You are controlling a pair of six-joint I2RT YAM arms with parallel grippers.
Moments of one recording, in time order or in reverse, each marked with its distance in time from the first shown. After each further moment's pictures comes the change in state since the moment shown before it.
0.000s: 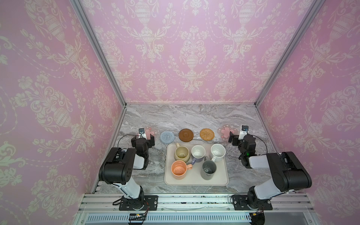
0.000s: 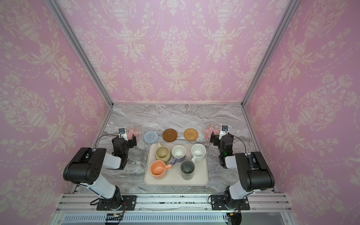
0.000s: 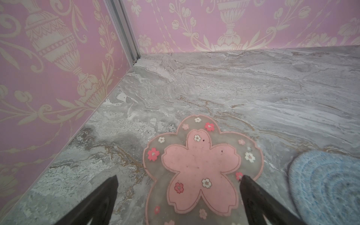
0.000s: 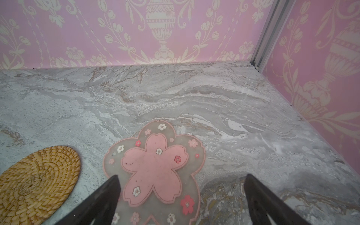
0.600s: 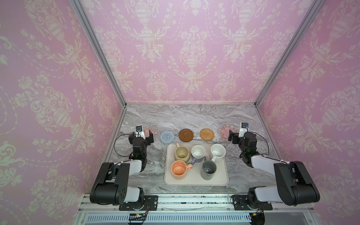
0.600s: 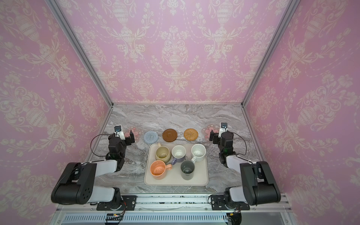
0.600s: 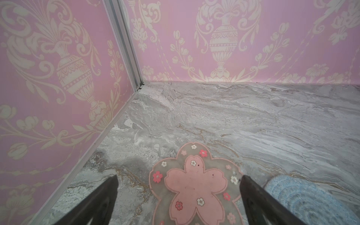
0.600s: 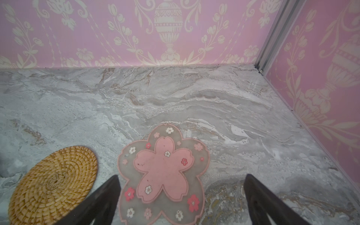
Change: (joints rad) left arm -0.002 -0.314 0.018 -0.220 0.025 -0.005; right arm 0.025 -0.195 0.083 -0.303 -0.003 -0.002
